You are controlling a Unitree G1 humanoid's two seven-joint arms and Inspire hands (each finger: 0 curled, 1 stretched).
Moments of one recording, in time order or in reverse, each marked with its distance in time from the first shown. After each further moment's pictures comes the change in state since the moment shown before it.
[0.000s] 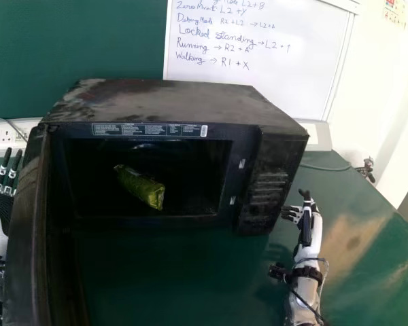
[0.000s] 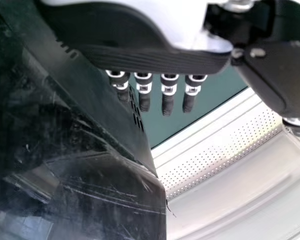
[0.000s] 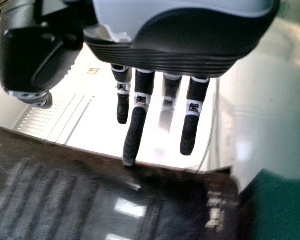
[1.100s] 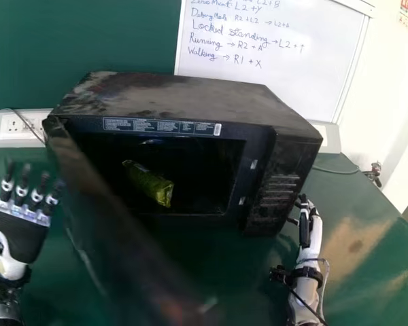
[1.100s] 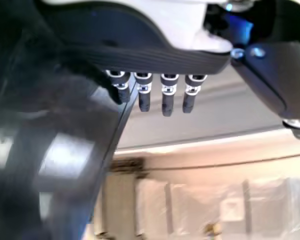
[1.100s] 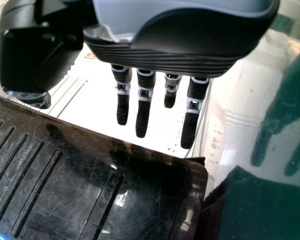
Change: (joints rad) left arm 0.223 -0.154 -0.227 -0.585 -0.196 0.072 -0.195; right arm -0.002 -0.021 0.030 0.010 -0.055 0.040 -0.064
